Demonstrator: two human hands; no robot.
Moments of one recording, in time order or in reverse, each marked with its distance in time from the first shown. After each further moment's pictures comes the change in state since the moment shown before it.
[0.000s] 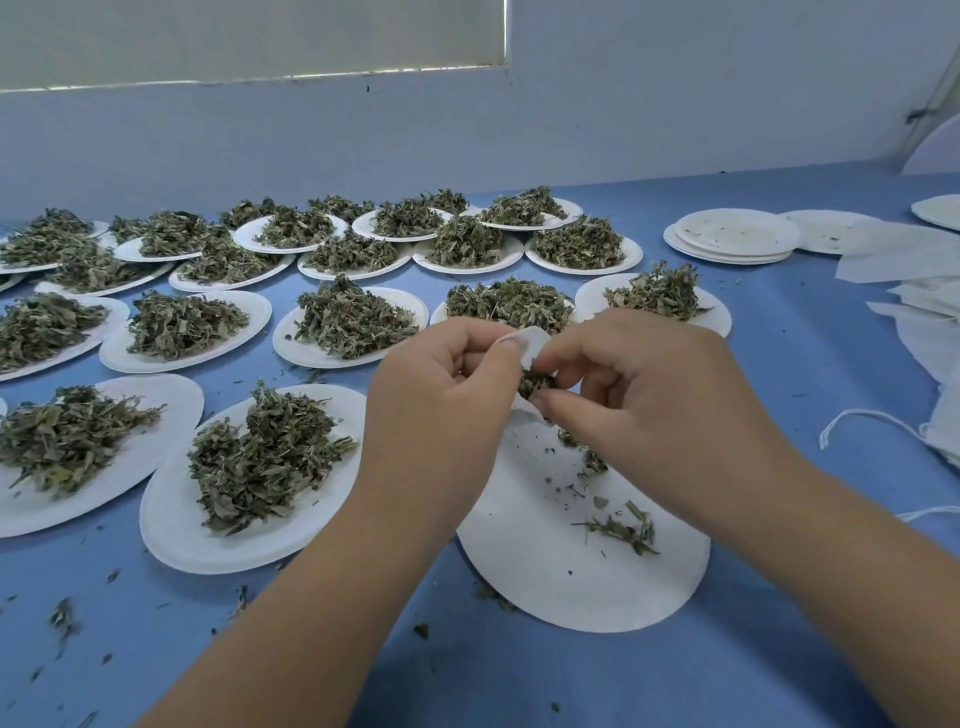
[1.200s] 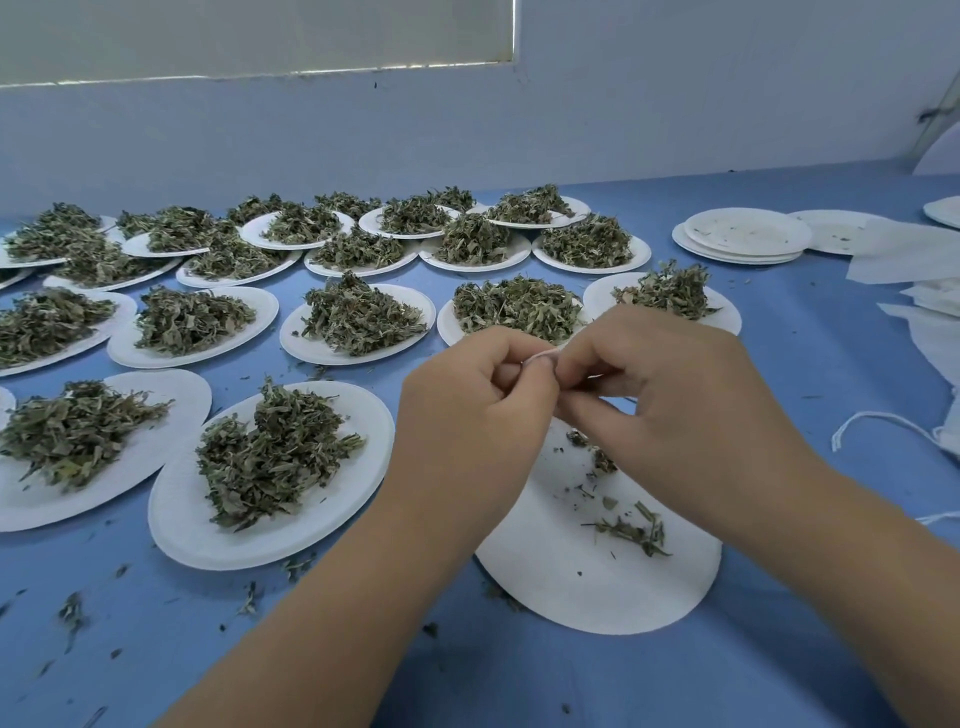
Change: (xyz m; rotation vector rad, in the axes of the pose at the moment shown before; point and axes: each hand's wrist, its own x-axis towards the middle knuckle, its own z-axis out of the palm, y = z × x) left_hand -0.005 -0.002 0.006 0.152 -0.056 0.061; right_hand -0.003 -0.002 -0.001 -0.040 0.015 -0.106
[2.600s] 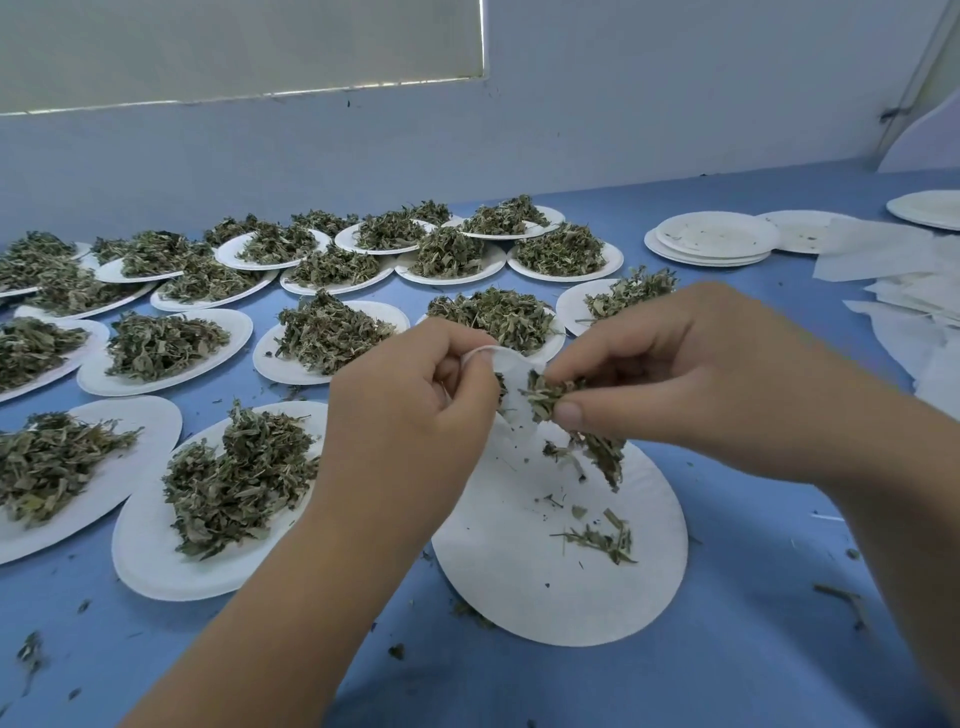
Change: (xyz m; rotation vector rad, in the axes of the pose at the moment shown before) left_hand 0.007 -0.002 -0.010 0.270 0.105 0.250; right_hand 0.010 0.012 -0.049 0.418 -0.346 0.190
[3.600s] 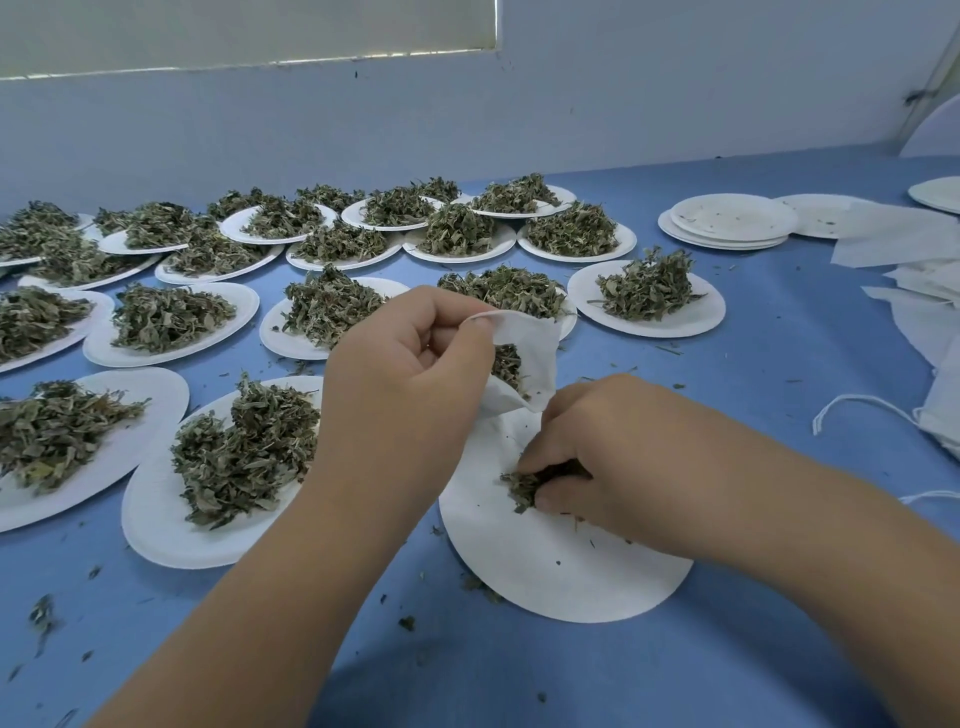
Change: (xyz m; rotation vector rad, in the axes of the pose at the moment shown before) left_hand -0.001 0.008 -0.008 -0.319 -0.008 -0.236; right_hand 0.001 0.008 0.050 -0.761 -0.302 0.033
